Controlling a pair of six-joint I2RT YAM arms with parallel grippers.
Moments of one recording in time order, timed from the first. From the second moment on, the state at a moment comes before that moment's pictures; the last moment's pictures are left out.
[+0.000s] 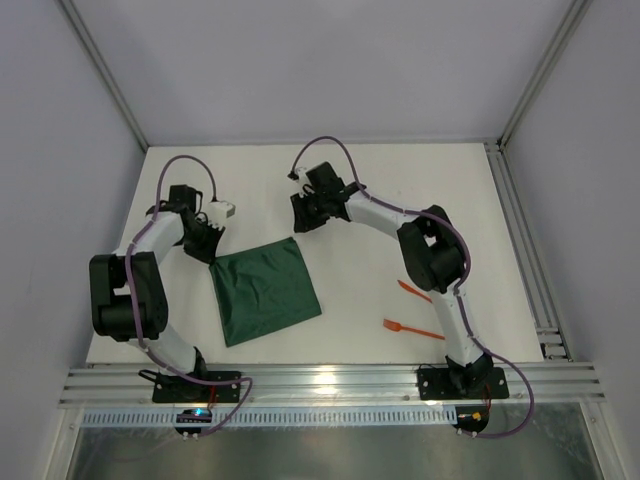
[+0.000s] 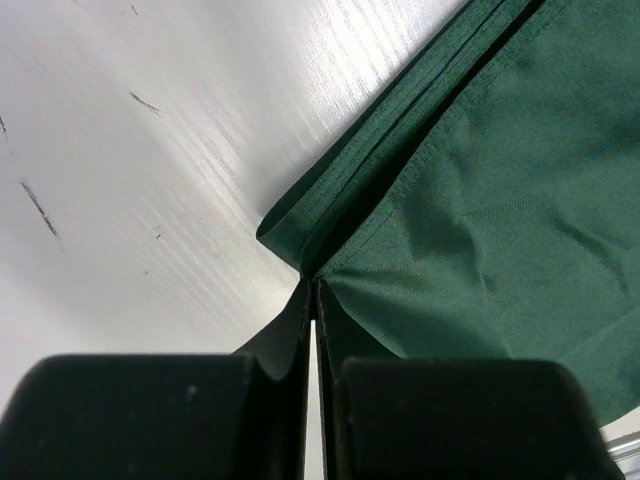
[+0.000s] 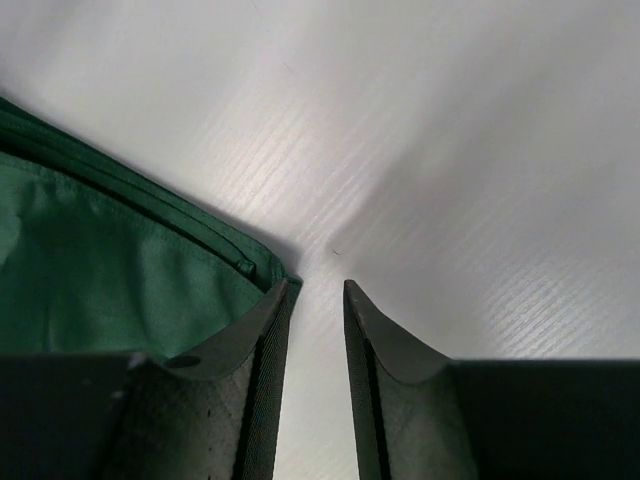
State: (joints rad) left arm 0.05 1.64 1.07 -0.71 0.24 0.53; right arm 0.64 2.24 1.74 -0.35 -0.30 0.15
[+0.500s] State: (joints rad) left arm 0.05 1.64 1.07 -0.72 0.24 0.54; right arm 0.65 2.30 1.80 -0.35 -0.36 0.17
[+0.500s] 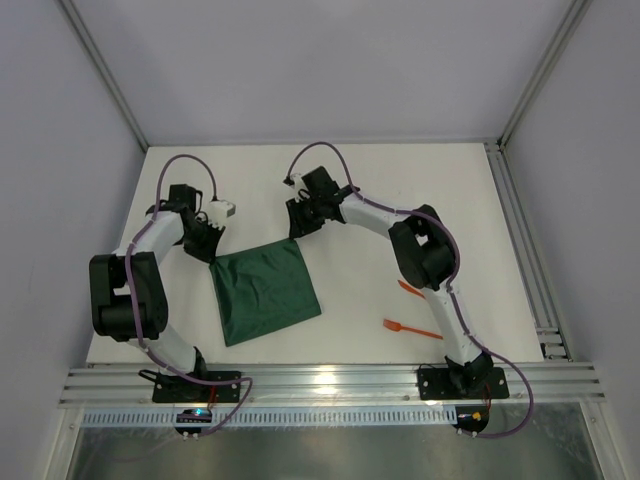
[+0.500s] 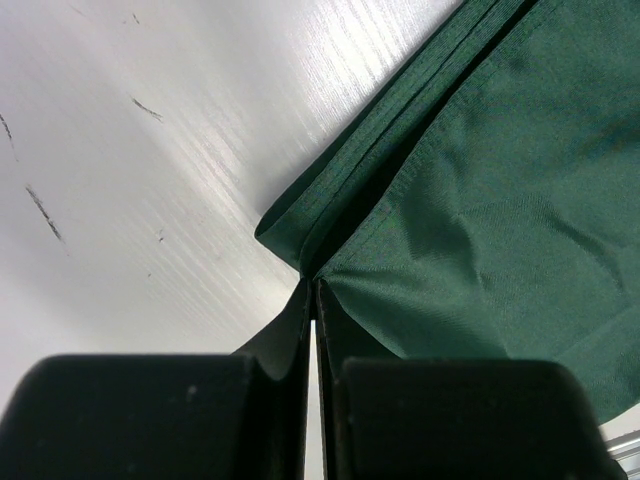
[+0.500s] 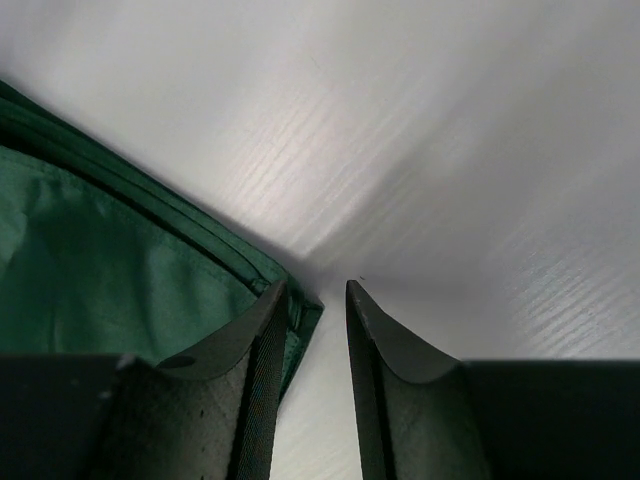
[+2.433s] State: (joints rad) left arm 0.08 1.64 1.12 -0.65 0.20 0.52; right arm 0.68 2.00 1.56 -0.36 -0.20 0.18
